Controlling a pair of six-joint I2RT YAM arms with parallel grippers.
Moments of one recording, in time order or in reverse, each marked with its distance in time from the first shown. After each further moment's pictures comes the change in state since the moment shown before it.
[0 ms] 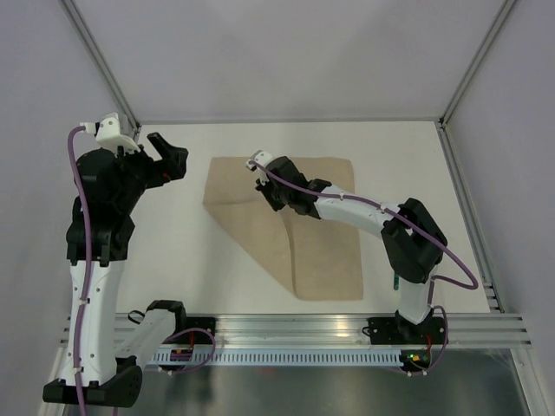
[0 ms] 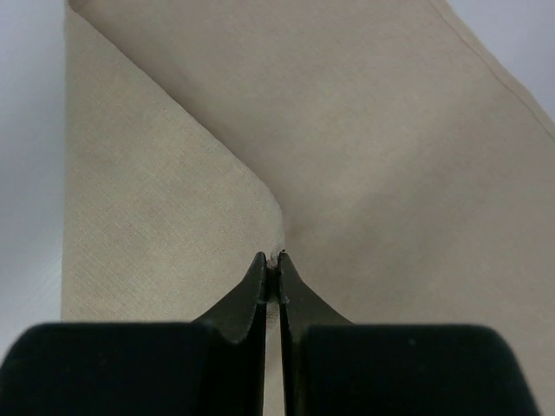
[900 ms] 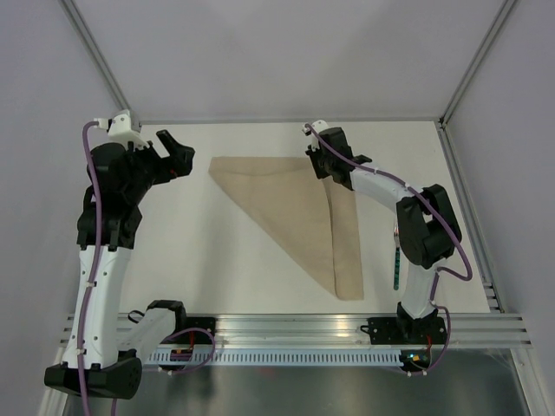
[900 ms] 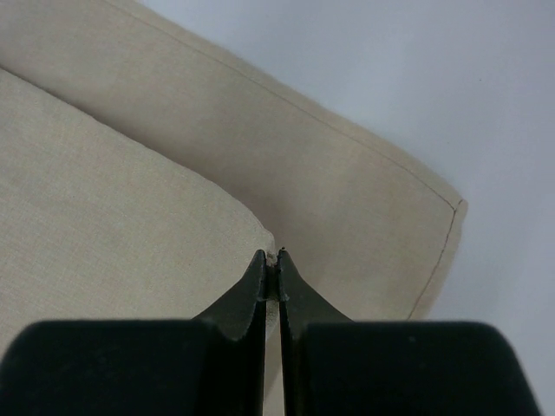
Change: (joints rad) left arm 0.000 0.051 -0.060 0.070 0.030 0.000; right arm -0.375 0.008 -0.015 0.050 -0.009 -0.048
